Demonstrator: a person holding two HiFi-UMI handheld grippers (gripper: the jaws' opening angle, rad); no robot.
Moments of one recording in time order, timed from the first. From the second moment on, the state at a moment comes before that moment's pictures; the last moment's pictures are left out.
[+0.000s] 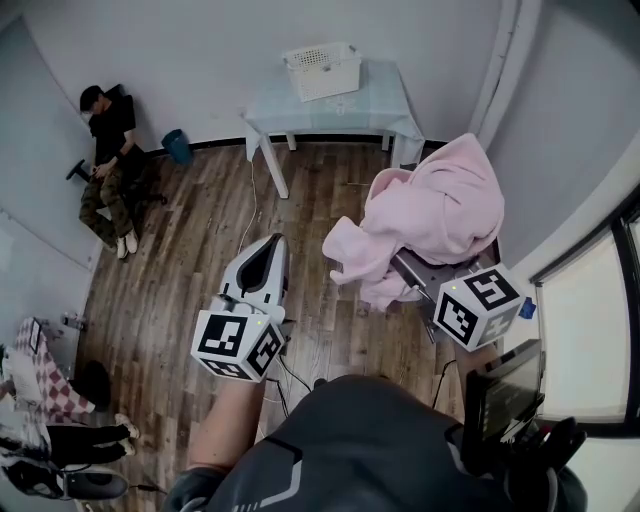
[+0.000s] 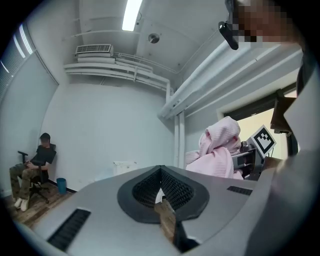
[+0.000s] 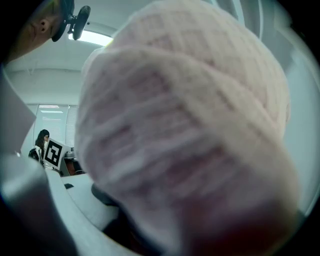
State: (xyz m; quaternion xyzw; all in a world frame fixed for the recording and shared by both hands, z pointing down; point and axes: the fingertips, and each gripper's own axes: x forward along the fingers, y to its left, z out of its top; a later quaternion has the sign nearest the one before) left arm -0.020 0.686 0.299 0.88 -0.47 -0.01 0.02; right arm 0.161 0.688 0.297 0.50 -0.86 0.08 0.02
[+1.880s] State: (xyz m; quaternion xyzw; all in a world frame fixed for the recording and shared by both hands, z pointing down) left arm -0.110 0.591 0.324 0.88 -0.47 0.00 0.01; right arm 0.085 0.587 0.313 0.50 -0.86 0.13 -0.04
